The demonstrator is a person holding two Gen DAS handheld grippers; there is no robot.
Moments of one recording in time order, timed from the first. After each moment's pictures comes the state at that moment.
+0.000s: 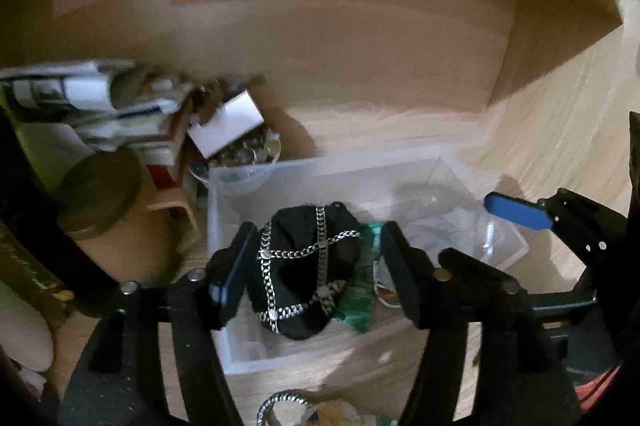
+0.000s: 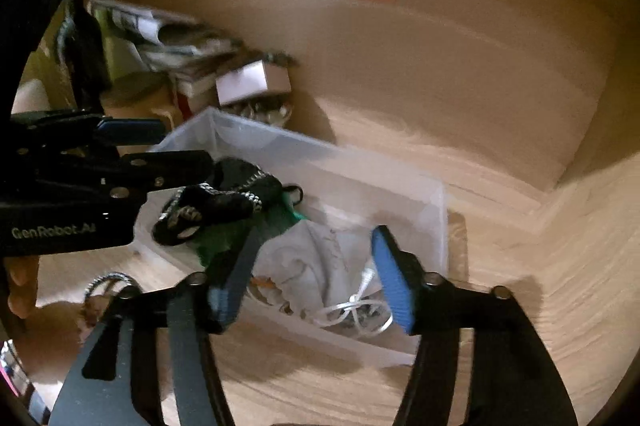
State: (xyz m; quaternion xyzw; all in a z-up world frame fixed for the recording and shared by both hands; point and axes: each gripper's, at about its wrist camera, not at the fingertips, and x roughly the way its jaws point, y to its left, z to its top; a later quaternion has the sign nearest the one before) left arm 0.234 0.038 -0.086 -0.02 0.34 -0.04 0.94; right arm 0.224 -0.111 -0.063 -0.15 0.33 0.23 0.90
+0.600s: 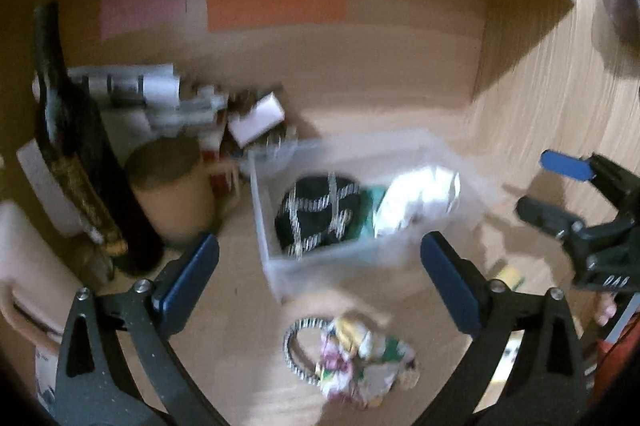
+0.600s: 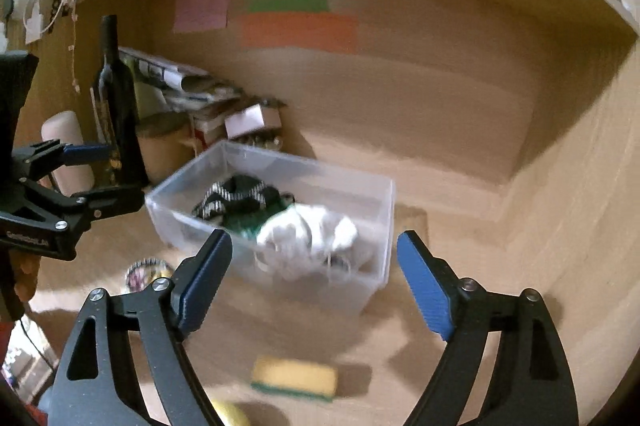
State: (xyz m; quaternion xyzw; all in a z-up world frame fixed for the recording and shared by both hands) left arm 0.153 0.046 -0.085 0.01 0.33 -0.03 0.94; right arm 0.150 -0.152 -0.043 -0.11 0.29 0.21 0.93
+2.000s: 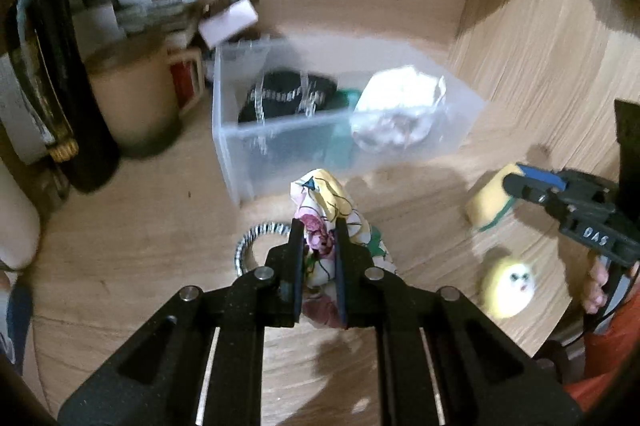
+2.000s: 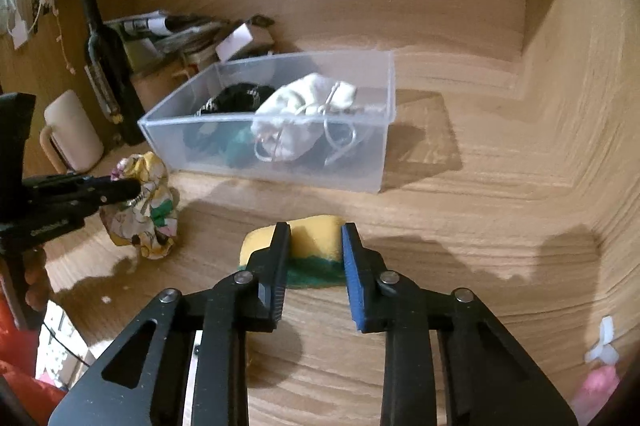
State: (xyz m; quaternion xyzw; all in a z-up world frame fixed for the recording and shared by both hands) left arm 0.127 0.033 -0.139 -0.02 0.39 -0.07 0.92; right arm 0.135 -0.193 -0.107 -0.02 0.38 0.23 0.90
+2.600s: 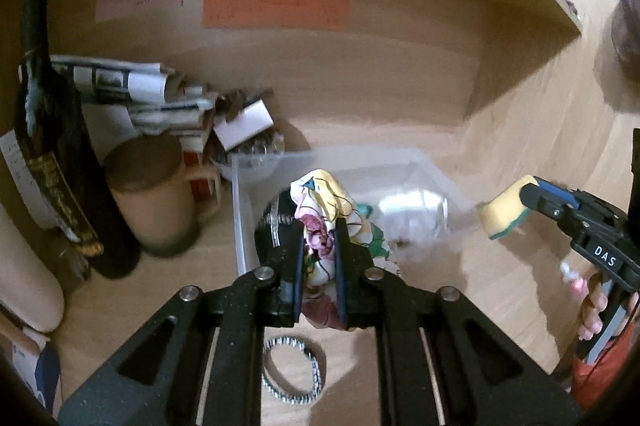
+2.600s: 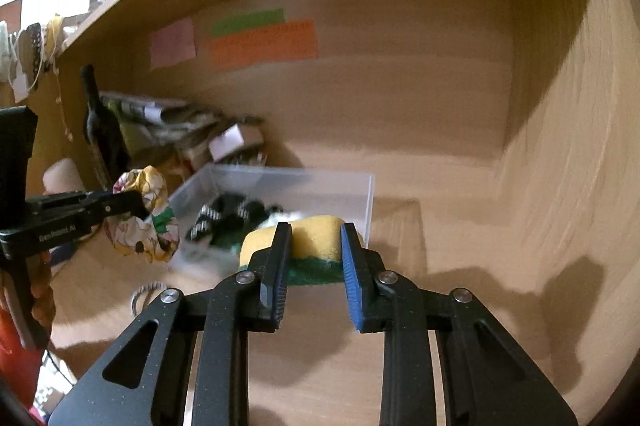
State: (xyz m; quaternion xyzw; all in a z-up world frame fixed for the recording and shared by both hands) left arm 0.171 0.047 -0.075 -0.04 0.31 -0.05 0.95; right arm 0.162 -0.187 -0.038 -0.02 0.27 0.21 0.94
